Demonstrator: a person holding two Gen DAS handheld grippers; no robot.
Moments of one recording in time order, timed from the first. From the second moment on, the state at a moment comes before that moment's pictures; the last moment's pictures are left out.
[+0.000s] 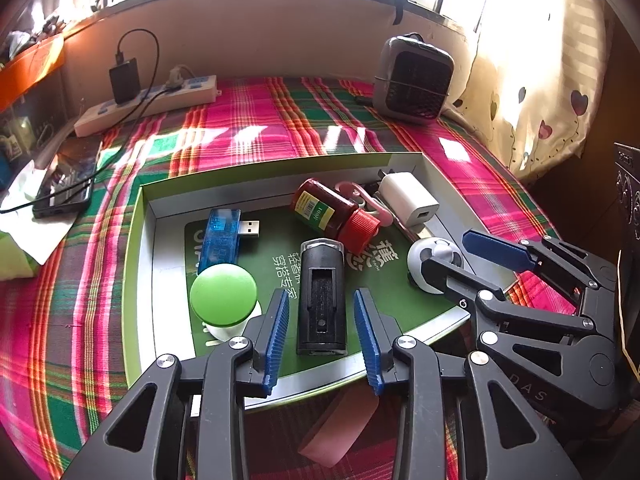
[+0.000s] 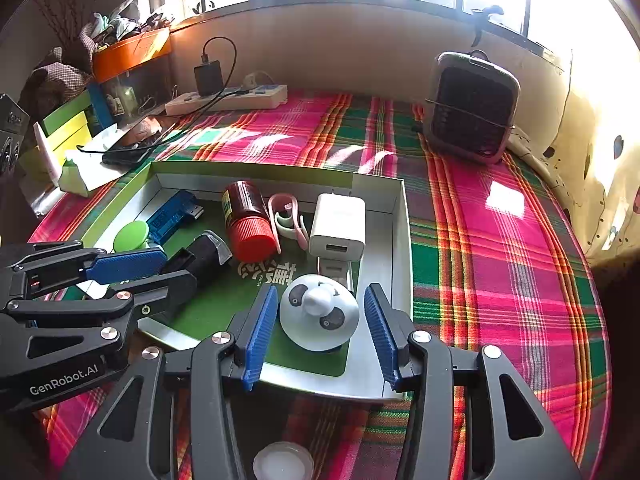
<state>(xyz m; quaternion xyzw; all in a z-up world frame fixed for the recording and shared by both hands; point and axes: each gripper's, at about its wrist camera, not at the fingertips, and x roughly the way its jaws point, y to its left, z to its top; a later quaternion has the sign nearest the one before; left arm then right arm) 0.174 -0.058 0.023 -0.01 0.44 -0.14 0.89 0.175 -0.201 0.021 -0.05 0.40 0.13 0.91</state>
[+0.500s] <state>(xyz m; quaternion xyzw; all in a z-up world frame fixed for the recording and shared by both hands) 0.139 -0.046 0.038 -0.01 0.42 -0.13 0.90 0.145 -0.206 0.038 -0.03 0.38 0.13 0.92</state>
